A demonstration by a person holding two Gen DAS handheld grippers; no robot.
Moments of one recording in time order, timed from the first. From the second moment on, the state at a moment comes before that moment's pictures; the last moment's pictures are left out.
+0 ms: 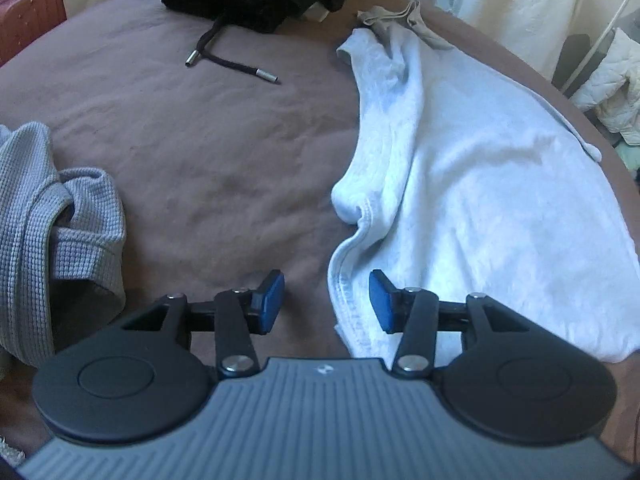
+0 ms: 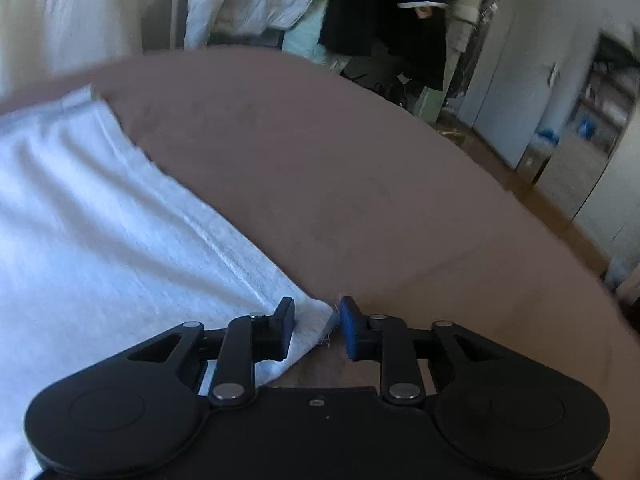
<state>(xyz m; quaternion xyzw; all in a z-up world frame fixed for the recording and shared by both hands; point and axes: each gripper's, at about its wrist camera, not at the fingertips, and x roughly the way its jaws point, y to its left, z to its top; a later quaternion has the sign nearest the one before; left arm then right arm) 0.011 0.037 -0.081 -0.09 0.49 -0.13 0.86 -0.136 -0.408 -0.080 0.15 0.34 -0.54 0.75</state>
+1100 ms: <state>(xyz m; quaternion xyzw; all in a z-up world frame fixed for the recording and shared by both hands) 0.060 0.014 -0.083 -0.25 0.39 -0.29 0.84 0.075 -0.084 -0.067 0.10 0.46 0.33 0.81</state>
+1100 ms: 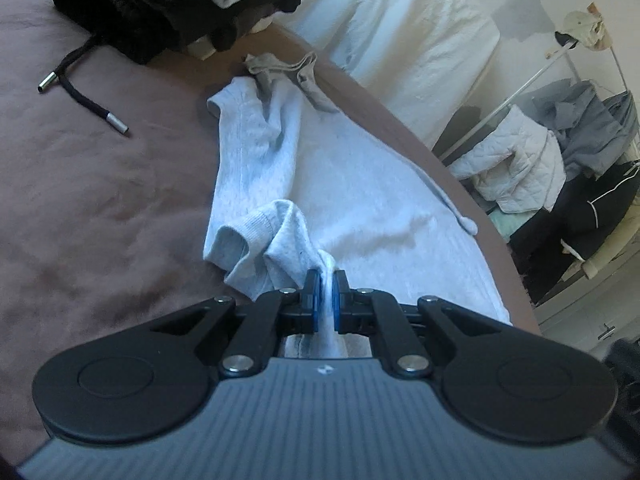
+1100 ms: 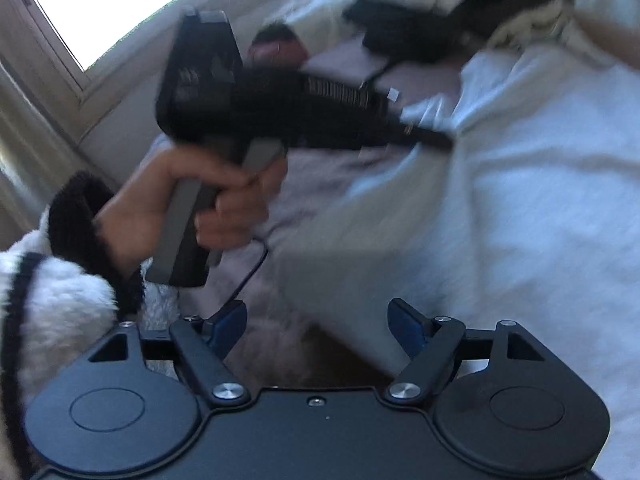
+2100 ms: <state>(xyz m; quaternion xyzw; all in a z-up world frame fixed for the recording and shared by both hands) 0.036 0.068 -0.068 -0.22 0.46 -0.19 0.84 0.074 -0.126 -0.091 0.29 0.51 0.37 0.72</state>
